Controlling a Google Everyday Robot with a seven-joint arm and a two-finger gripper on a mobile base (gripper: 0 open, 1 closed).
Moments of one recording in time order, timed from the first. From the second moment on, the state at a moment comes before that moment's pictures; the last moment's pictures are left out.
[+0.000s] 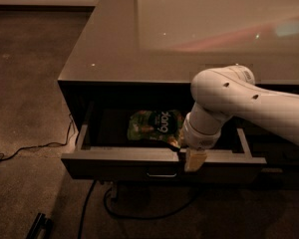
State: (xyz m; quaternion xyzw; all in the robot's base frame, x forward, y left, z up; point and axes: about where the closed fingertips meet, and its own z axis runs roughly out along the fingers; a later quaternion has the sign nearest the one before) arm 0.473 -0.123 0.682 -0.74 0.67 0.05 0.06
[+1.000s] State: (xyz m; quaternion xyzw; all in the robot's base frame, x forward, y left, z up) arm 0.481 -0.127 0.706 -0.74 0.67 0.04 0.09
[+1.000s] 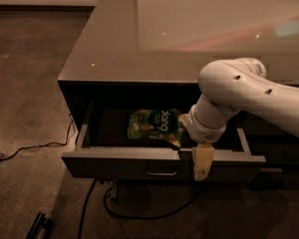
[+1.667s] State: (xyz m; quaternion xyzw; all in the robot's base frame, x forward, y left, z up) arm 0.508 -0.134 0.711 -0.73 0.68 0.02 0.09
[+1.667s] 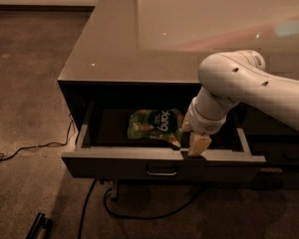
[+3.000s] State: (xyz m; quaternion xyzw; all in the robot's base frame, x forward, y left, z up) arm 0.523 -0.139 0.655 -0.72 0.69 0.06 0.06
